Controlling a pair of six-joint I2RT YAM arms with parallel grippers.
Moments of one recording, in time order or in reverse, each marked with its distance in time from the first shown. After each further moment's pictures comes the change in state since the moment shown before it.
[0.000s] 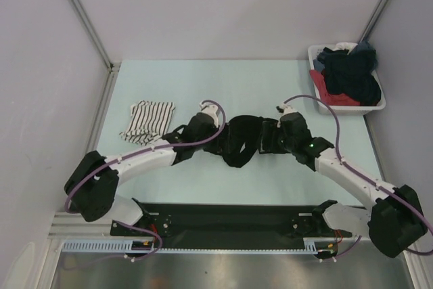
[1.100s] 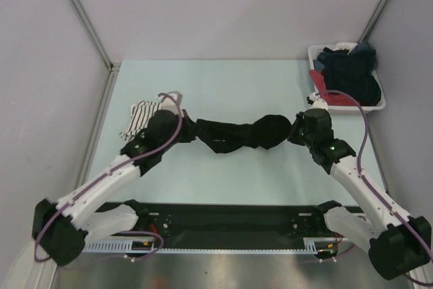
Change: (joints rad) left arm 0.097 -0.330 -0.087 -0.063 -0.058 -0.032; right arm -0.229 -0.172 -0.017 -0.034 0.167 0.004
